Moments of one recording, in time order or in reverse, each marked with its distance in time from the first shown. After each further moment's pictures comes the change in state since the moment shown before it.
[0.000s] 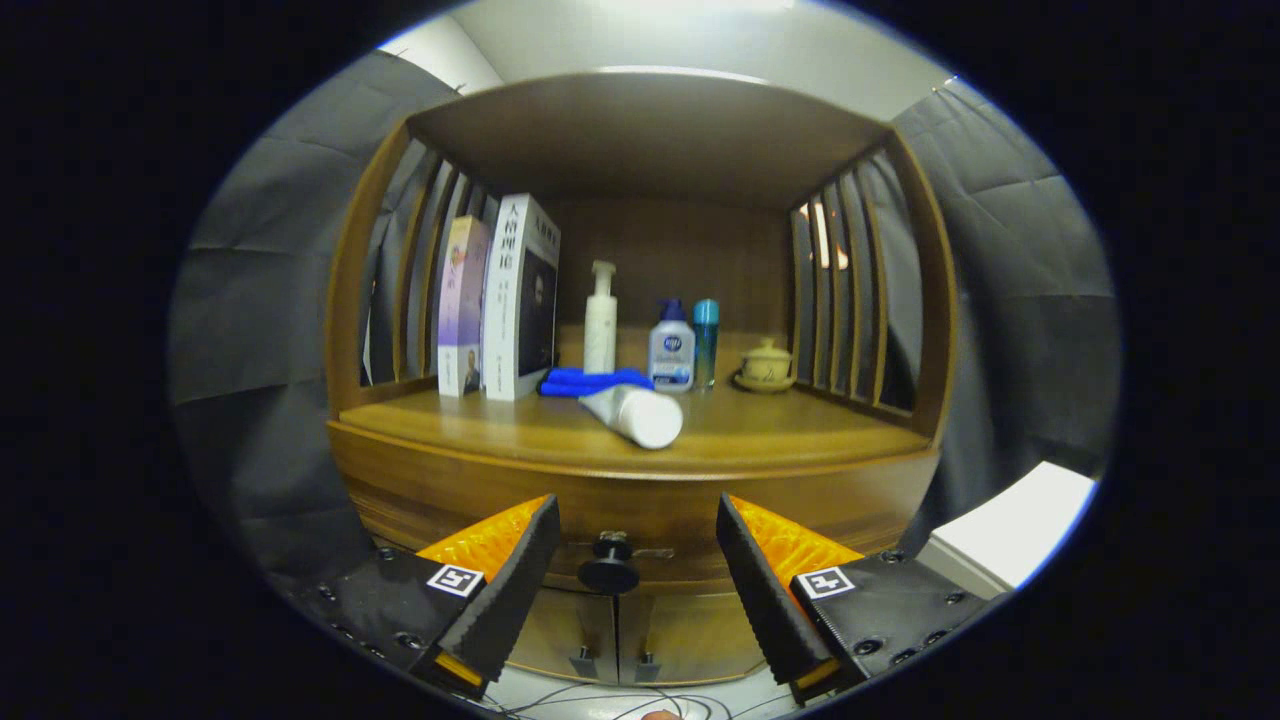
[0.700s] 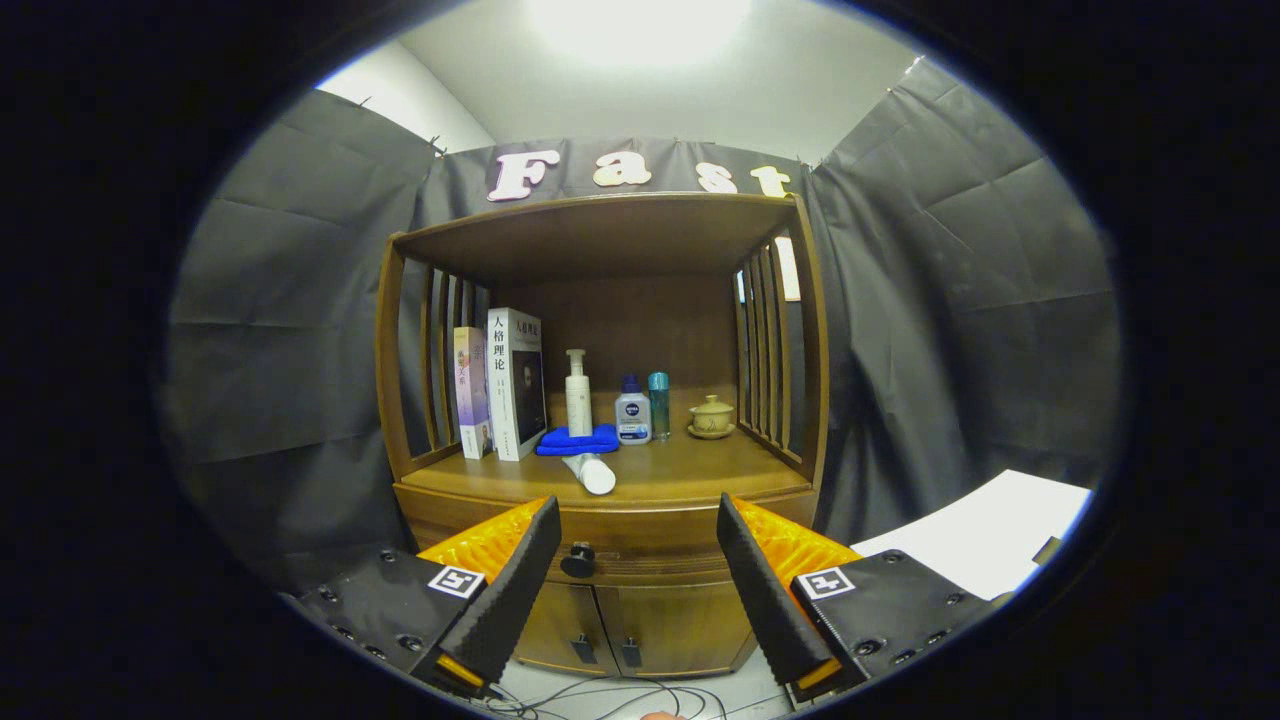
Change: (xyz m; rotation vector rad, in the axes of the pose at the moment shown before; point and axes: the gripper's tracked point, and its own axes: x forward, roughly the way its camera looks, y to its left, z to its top) arm -0.123 -0.064 0.064 0.096 -0.051 0.025
